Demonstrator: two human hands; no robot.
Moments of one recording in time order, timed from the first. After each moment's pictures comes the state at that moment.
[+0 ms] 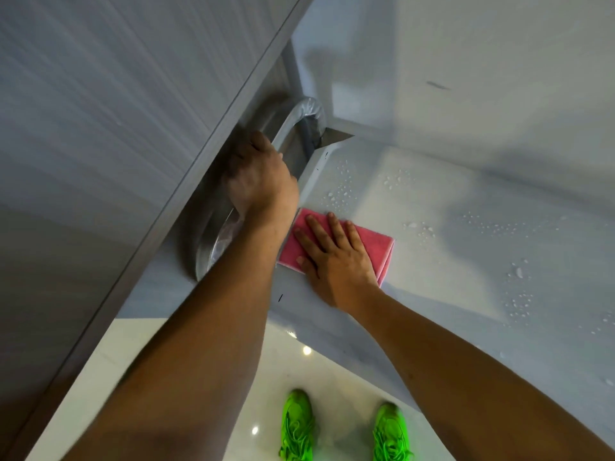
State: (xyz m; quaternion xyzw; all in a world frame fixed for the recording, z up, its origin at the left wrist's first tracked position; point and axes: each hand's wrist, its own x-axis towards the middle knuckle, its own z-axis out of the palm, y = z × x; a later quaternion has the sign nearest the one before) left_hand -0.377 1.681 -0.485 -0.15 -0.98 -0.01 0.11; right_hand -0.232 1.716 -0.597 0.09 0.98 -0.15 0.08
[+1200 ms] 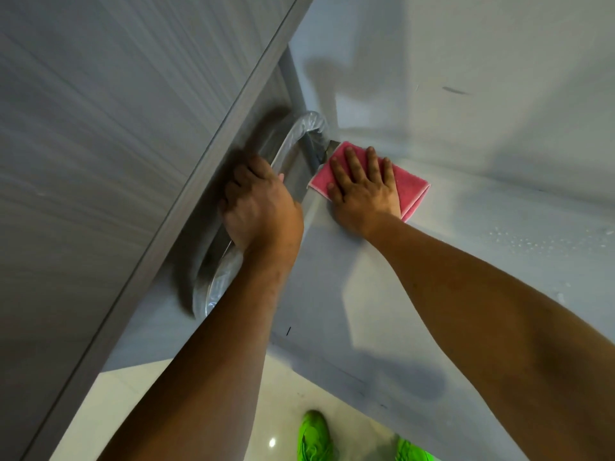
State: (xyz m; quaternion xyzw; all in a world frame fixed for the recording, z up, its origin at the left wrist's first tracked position) left_hand -0.376 1.678 -0.503 -0.14 -0.97 0.04 0.20; right_hand -0.343 1.824 -0.612 0.23 0.97 -0.11 0.03
